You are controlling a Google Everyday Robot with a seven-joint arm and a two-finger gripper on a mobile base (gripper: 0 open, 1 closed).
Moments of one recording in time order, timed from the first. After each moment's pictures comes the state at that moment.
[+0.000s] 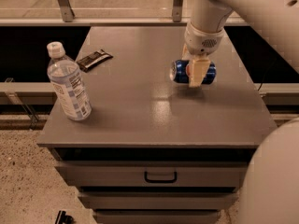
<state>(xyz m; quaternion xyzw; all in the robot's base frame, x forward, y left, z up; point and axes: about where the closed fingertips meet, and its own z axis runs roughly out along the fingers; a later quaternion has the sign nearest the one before) 0.616 -0.128 0.870 -0.76 0.65 -0.01 0.07</state>
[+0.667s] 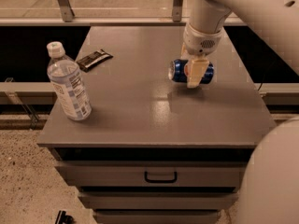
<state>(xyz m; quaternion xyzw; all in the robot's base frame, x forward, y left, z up) 0.620 -0.126 0.868 -0.76 0.65 -0.01 0.07</state>
